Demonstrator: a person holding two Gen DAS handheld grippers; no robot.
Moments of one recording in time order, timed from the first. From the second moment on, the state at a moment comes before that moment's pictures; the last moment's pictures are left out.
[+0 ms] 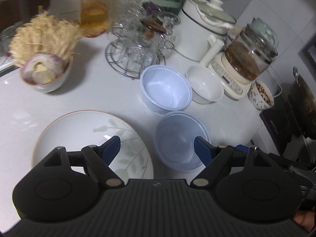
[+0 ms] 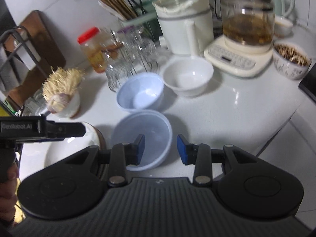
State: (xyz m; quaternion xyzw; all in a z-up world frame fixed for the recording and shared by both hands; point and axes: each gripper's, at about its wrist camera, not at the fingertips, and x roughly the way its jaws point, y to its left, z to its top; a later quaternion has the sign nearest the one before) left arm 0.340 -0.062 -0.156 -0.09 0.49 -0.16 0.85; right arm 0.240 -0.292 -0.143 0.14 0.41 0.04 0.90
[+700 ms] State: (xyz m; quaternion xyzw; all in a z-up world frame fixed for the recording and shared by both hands) left arm 0.396 -0.112 -0.210 0.01 0.52 -0.19 0.83; right arm 0.279 -0.301 -0.189 0.17 0.46 0.05 0.87
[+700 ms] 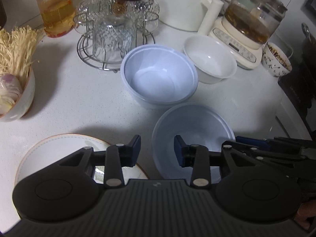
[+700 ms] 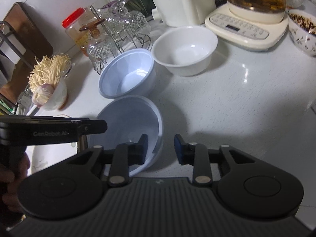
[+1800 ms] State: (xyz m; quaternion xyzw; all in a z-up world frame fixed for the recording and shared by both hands) left arm 0.374 -0.105 -0.167 -0.06 0.51 -0.22 0.83; right arm 0.258 -0.301 -0.147 0.19 0.42 0.07 0.88
